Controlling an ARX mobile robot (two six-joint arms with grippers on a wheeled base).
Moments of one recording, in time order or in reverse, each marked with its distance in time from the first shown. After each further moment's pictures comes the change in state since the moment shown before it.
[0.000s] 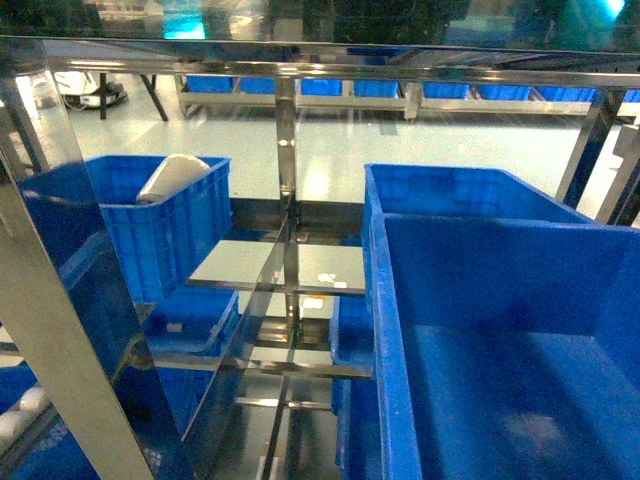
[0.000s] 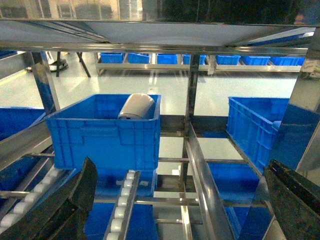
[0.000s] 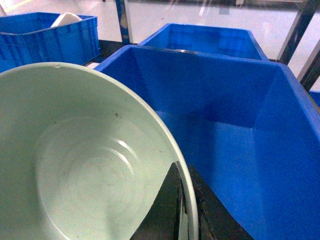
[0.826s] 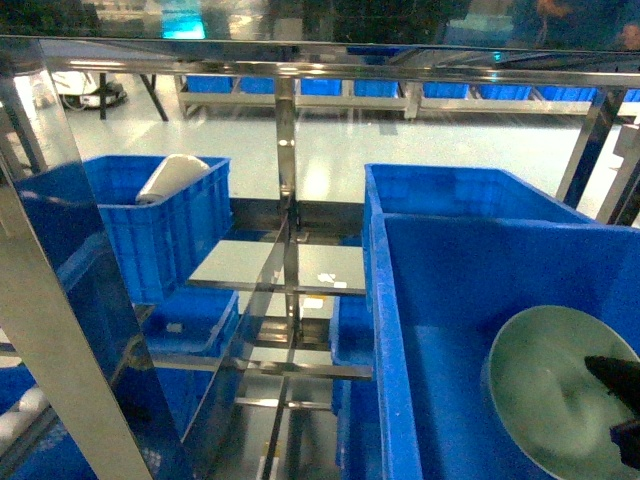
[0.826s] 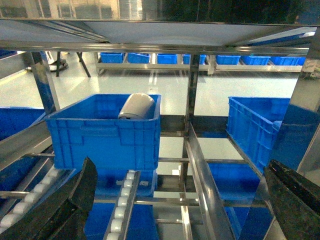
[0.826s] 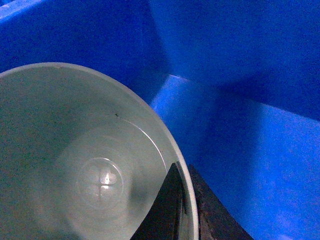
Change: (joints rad) left arm 0.000 0.000 0.000 0.000 0.000 0.000; right arm 0.014 1.284 0.405 0.611 -0.103 -0.110
